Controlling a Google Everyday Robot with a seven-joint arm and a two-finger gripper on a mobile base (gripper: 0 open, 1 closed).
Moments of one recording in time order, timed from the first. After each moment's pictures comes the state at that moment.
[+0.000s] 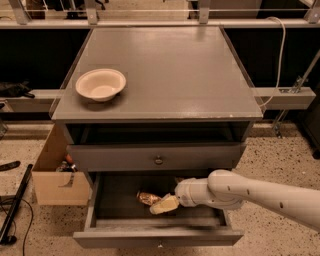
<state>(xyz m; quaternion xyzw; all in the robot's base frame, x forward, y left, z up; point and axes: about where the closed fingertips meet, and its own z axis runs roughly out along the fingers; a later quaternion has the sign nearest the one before) 0.523 -0.018 0.465 -0.37 0.82 0.31 0.30</state>
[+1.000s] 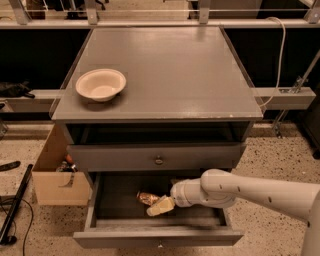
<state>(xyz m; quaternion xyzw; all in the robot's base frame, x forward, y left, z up) 0.525 -0.006 0.443 -0.38 0.83 0.30 0.29</state>
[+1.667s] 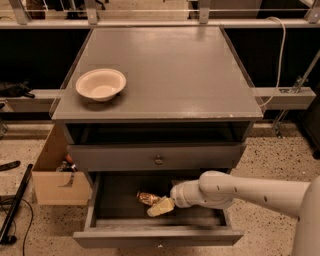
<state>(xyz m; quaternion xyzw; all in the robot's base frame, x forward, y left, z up) 0.530 -0.010 0.423 -0.38 0.83 0.29 0.28</state>
